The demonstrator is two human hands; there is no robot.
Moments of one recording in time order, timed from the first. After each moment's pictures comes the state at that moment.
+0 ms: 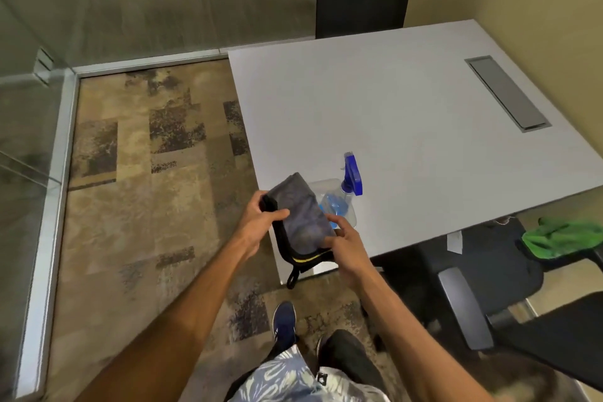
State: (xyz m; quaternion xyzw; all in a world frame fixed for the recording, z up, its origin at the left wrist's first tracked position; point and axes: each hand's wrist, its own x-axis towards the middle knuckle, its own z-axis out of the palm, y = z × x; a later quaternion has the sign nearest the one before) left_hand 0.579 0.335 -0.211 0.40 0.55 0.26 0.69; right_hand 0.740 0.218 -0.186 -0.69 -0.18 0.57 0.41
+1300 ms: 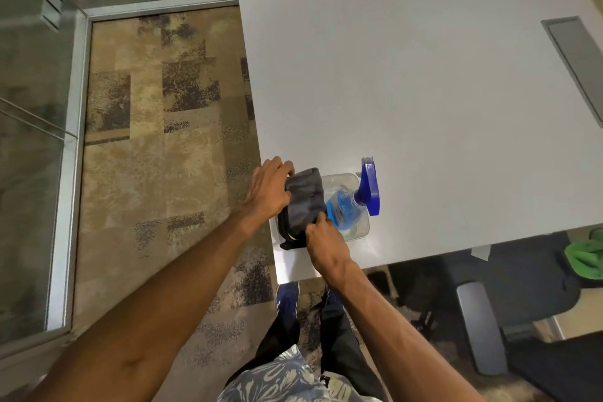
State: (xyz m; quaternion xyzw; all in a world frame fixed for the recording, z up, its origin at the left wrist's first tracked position) left_hand 0.628 0.415 -0.270 0.82 0.53 0.00 0.24; right_hand 0.742 0.288 -0.286 -0.72 -0.63 0.30 -0.02
